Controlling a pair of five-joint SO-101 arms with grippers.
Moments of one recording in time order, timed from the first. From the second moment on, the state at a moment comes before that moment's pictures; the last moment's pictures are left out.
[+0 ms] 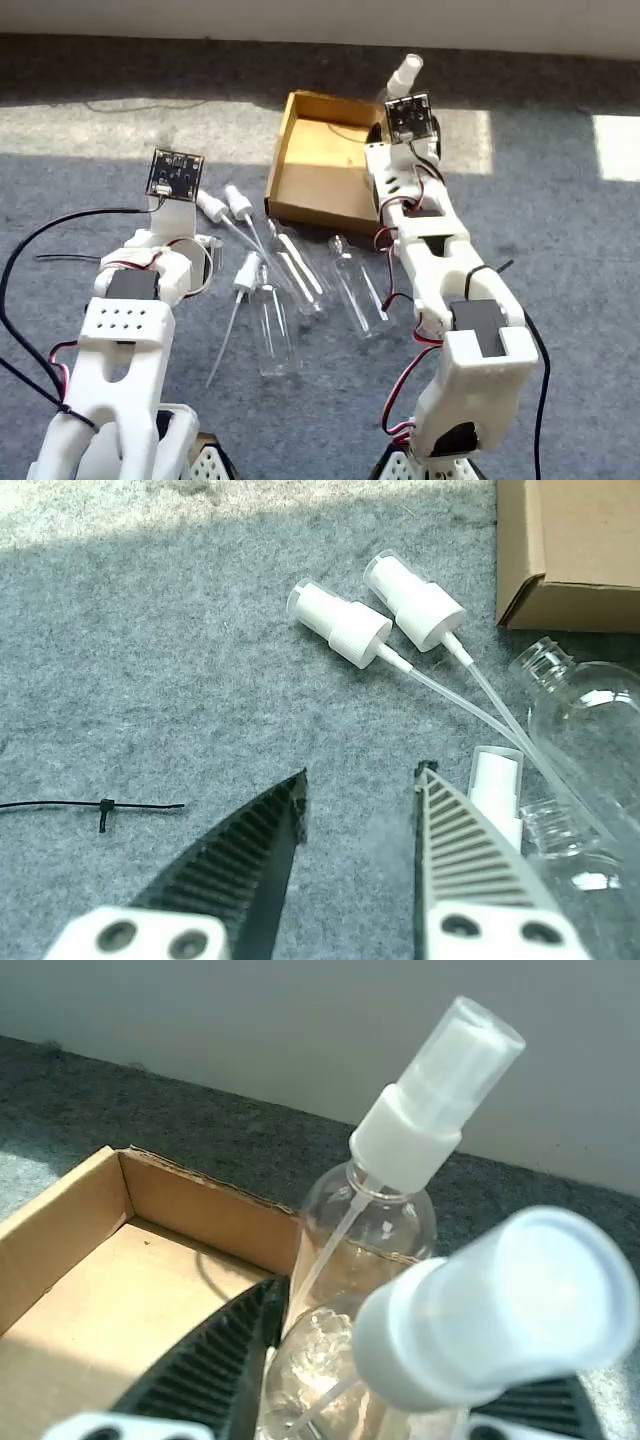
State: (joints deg) left arm -5.6 -40.1 58.4 41.7 -1.7; right arm -9.6 16.2 26.2 -18.6 11.6
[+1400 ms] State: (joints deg) left arm -5.6 -40.1 58.4 41.7 -1.7; right arm -9.6 16.3 21.9 -11.8 17.8
